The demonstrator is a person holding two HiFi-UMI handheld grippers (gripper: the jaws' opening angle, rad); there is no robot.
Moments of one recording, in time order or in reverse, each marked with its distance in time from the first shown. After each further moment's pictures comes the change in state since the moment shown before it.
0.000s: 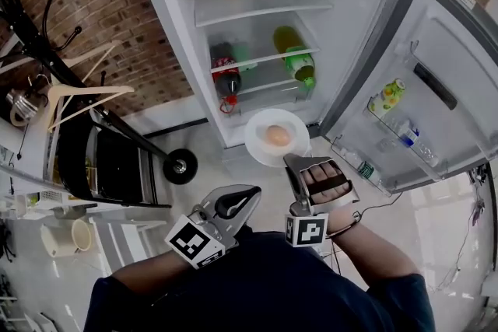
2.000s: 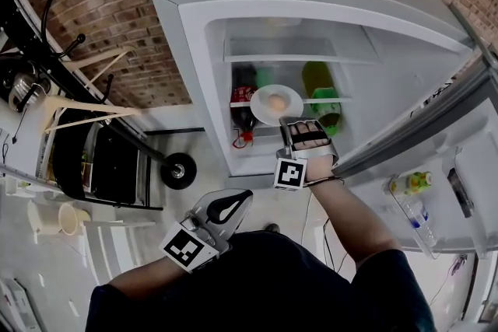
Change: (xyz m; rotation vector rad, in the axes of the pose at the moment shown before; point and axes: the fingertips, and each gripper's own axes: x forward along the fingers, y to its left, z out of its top) left arm 0.030 0.147 0.031 -0.040 -0.065 0.221; right arm 0.295 -0.035 -0.022 -0.114 -0.004 0.067
